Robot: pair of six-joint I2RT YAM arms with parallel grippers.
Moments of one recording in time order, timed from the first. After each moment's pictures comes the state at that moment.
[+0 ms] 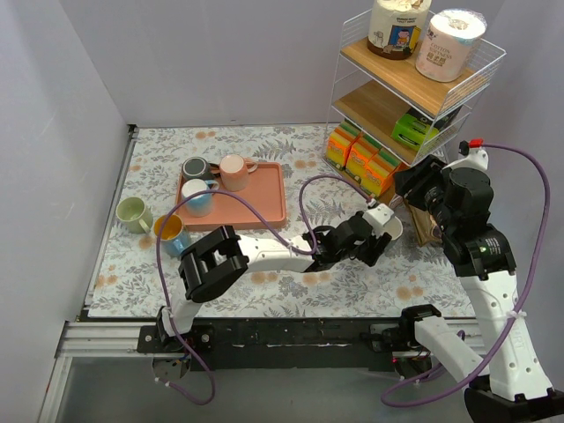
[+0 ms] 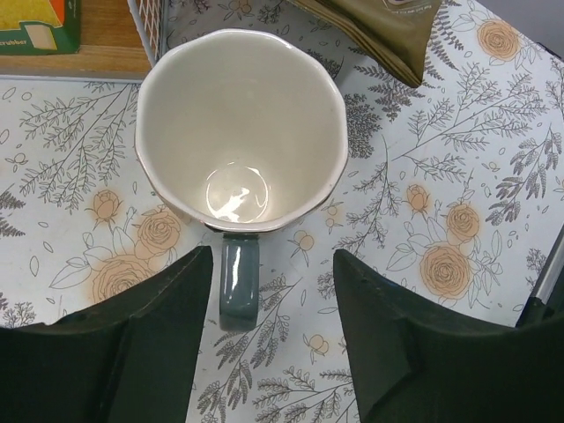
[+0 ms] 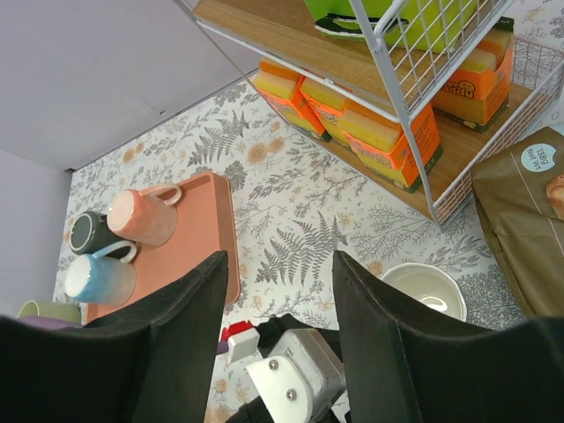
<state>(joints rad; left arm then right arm) -1.20 2.04 1.41 0.20 -0.16 -0.25 0.22 0.79 1.12 -0.62 0.10 0.60</state>
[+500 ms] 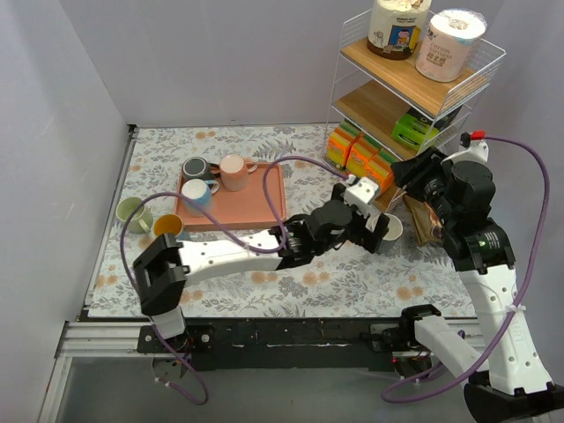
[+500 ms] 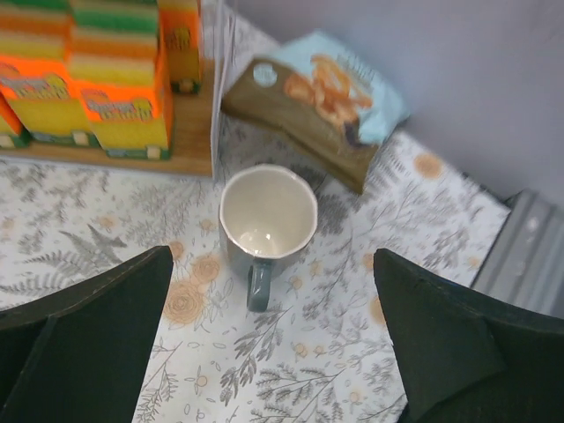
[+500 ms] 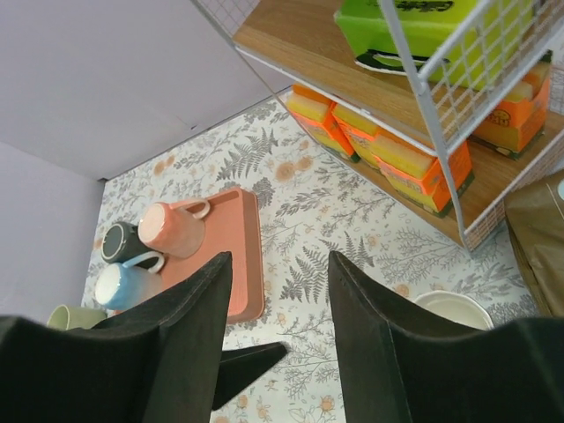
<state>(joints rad) -1.22 1.77 1.36 0.16 -0.28 -0.24 0.22 0.82 1.14 -0.56 0.08 0.62</state>
